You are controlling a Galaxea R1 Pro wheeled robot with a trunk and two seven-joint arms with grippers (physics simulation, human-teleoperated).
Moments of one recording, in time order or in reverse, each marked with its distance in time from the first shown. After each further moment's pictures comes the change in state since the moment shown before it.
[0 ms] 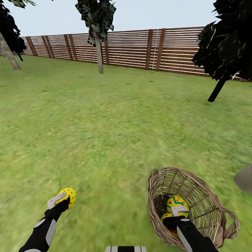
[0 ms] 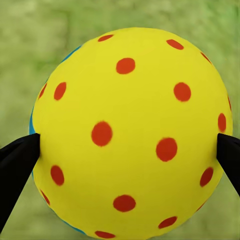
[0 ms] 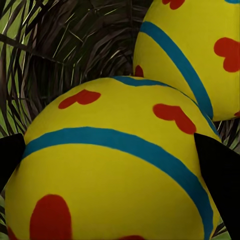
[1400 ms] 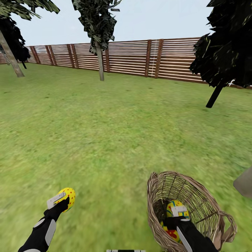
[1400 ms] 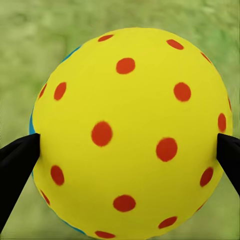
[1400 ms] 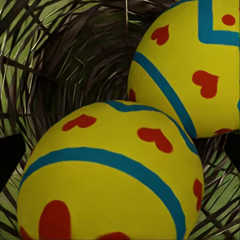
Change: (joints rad) left arm 0.000 0.005 0.000 -0.001 0.000 0.001 0.003; right arm 0.001 0.000 0.000 0.000 -0.004 0.005 0.001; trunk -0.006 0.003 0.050
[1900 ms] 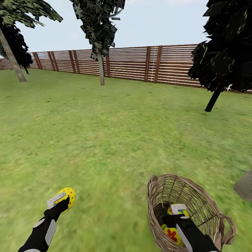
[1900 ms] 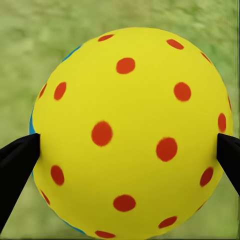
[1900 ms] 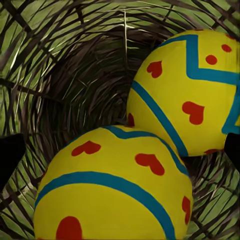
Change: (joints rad) left arm 0.000 0.000 0.000 0.001 -0.001 -0.003 -0.003; right arm 0.000 -0.001 0.002 -0.038 -0.001 0.035 0.000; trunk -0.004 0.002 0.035
